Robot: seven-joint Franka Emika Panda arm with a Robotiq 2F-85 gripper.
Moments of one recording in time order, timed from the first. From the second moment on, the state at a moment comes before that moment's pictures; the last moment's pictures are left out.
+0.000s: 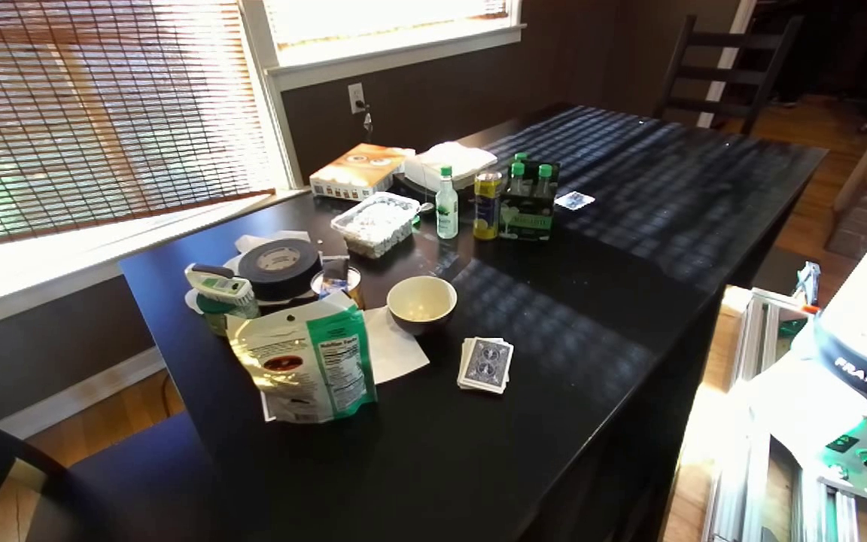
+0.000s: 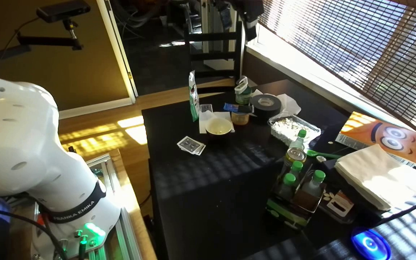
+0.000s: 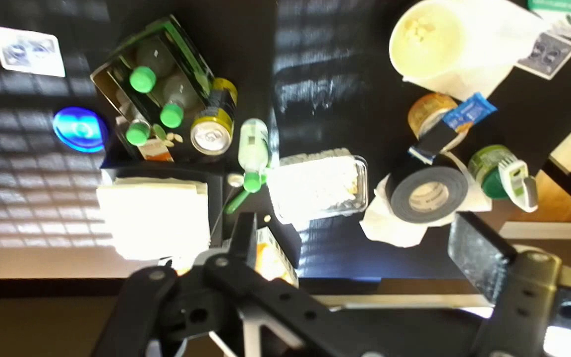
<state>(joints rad) -0.05 -0.62 -0.10 -2.34 -0.04 2.08 0.02</state>
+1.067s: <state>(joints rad) -0.05 -0.27 -0.13 -2.17 0.00 2.38 -0.01</state>
